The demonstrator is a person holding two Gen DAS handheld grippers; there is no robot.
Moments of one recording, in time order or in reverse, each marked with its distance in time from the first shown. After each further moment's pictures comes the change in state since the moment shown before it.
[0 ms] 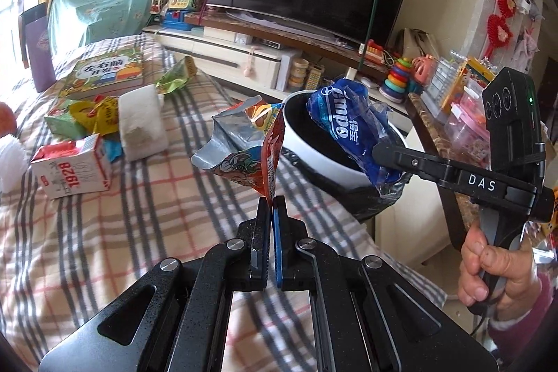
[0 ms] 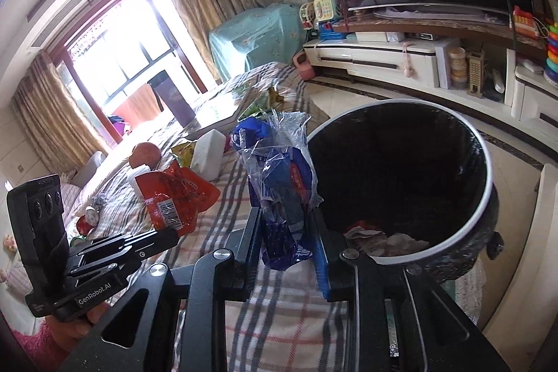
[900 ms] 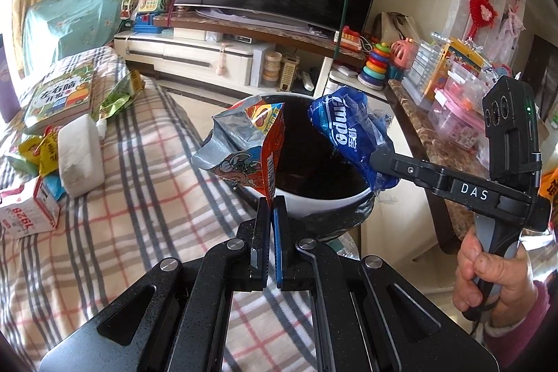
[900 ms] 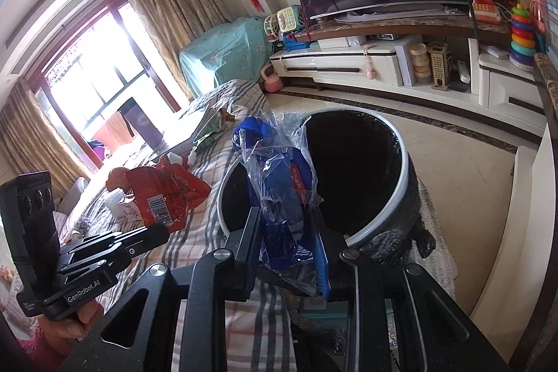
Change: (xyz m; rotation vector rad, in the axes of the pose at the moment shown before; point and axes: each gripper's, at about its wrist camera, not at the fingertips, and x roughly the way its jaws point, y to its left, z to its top) left arm 0.031 -0.053 0.024 0.078 0.031 -0.055; right arm -0.029 -0.054 0.001 0.088 -0.046 -0.084
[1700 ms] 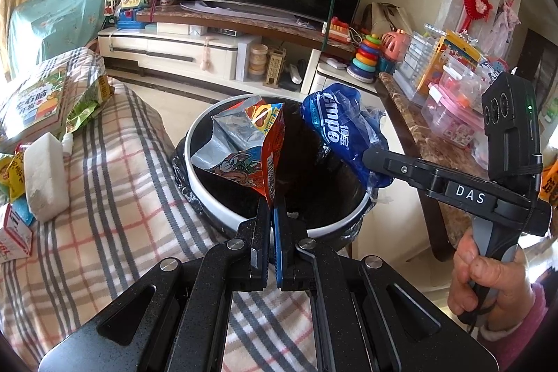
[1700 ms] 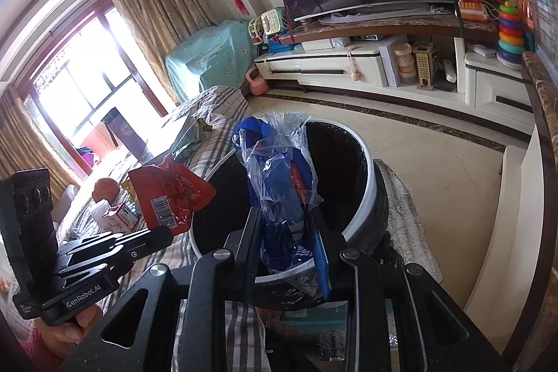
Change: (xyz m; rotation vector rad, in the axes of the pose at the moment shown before) left arm 0.033 -0.016 0.024 0.016 0.043 -0.045; right arm 0.003 -0.022 0.016 0.018 0.001 -0.045
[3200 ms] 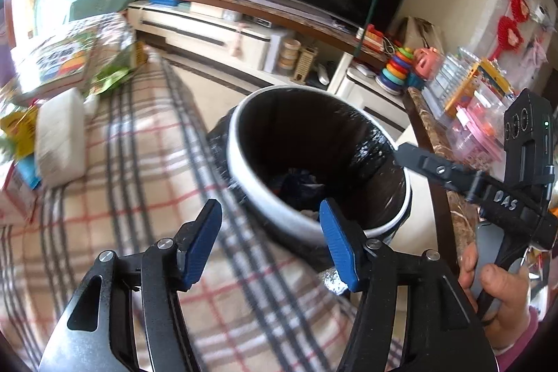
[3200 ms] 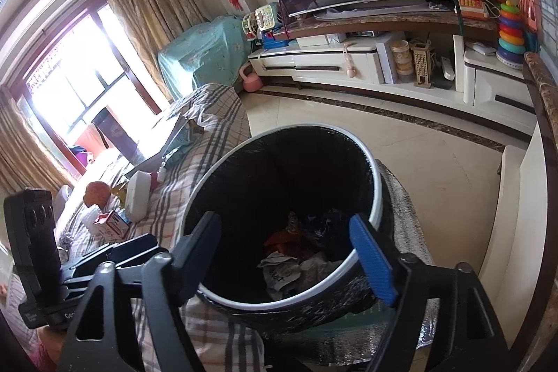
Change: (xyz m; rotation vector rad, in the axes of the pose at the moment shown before) left arm 0.002 0.037 -0.013 -0.164 0.025 0.058; right arm 0.012 0.005 0.011 0.007 0.012 -0.014
